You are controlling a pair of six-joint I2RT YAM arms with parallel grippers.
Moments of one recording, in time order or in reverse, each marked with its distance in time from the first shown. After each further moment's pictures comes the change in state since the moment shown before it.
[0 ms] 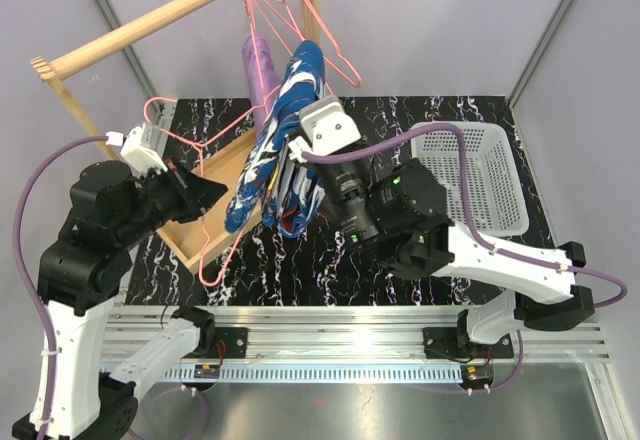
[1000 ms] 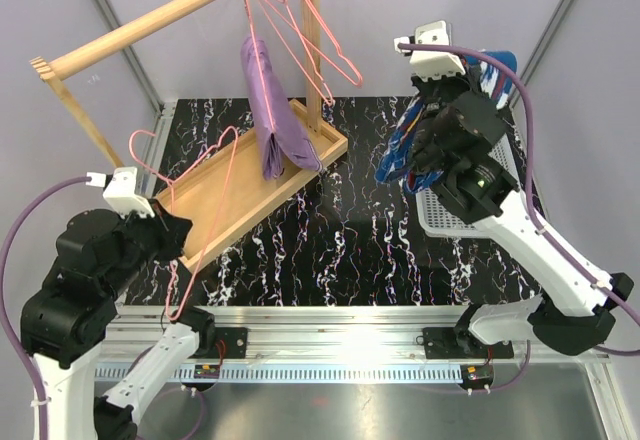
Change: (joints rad) left arm 0.000 -0.203 -0.101 -0.167 -0.225 0.301; right arm -0.511 -0.154 -0.027 -0.282 0.344 -0.150
